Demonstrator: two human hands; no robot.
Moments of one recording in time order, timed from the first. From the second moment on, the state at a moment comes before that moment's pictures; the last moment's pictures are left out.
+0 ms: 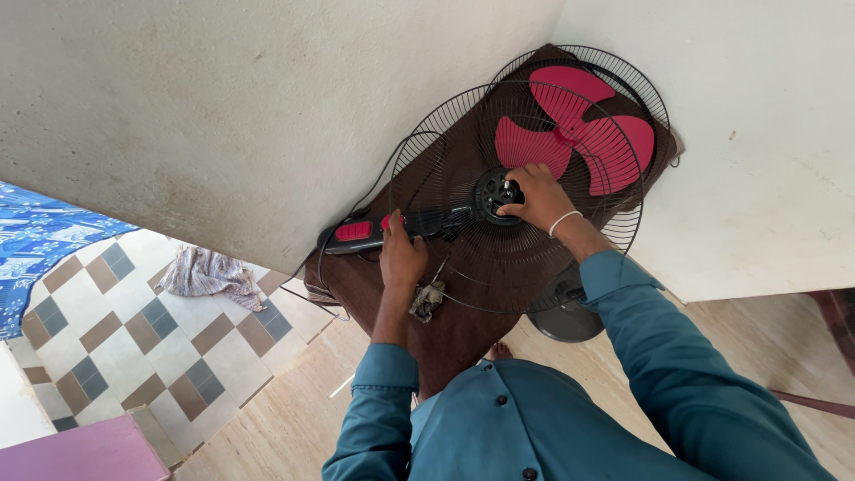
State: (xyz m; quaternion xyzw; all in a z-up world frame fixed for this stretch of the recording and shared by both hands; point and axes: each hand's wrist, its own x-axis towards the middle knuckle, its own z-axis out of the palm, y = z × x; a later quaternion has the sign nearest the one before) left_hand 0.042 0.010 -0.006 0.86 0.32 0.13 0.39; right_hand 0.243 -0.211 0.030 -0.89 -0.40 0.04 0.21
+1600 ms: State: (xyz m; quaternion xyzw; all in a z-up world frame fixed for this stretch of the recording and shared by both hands) left_hand 0.025 0.023 -0.026 0.82 0.26 0.14 0.49; right_hand 0.234 -0.194 0.032 -0.90 -0.37 0.05 0.24
